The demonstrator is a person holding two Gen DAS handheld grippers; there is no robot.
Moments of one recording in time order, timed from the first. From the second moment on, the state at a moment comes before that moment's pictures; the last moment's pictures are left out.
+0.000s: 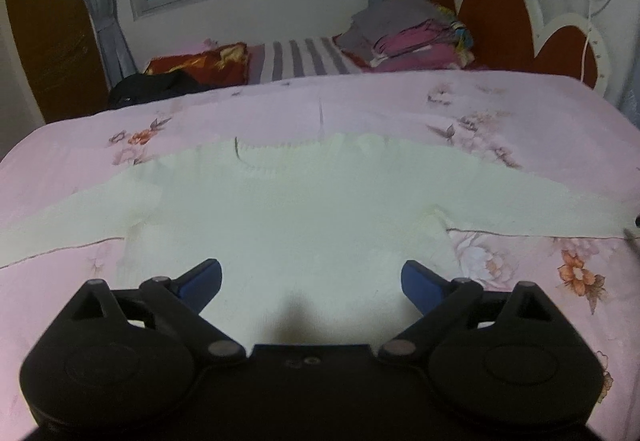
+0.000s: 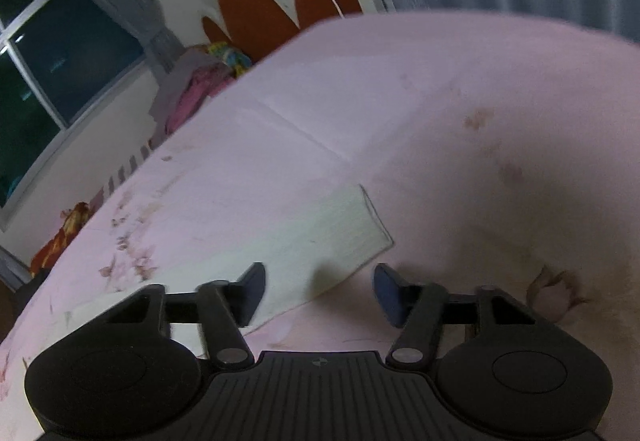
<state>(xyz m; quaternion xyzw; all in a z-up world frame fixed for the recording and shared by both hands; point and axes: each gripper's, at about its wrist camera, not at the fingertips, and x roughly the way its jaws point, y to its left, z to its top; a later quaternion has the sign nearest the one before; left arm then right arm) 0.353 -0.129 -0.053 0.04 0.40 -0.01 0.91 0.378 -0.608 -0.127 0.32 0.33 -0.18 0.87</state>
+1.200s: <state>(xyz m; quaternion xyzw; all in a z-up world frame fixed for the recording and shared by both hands) 0.385 0.063 -0.078 -0.01 0.41 0.03 0.91 0.425 -0.373 -0.061 0.19 0.33 -0.03 0.92</state>
